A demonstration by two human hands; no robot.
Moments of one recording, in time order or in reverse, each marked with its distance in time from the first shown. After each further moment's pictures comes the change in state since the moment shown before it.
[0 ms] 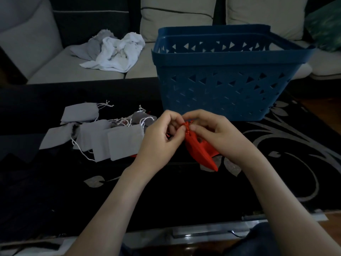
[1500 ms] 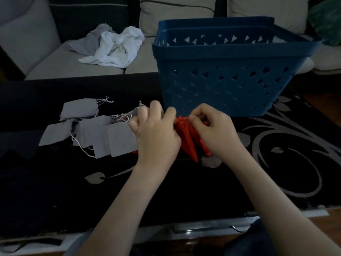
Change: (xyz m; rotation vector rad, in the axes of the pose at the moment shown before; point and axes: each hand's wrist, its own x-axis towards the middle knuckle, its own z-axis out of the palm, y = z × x) left_hand -0.001 -0.001 0.006 1.007 0.343 0.133; right_hand 0.007 0.010 0.023 -0.302 0.386 0.013
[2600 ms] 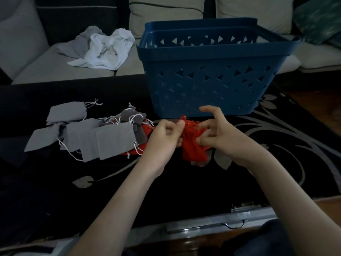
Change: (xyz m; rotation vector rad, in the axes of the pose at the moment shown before) left_hand -0.006 0.025 0.019 -1.123 -0.601 -0.673; right_hand -0.006 0.032 -0.047 0.331 -0.375 0.376
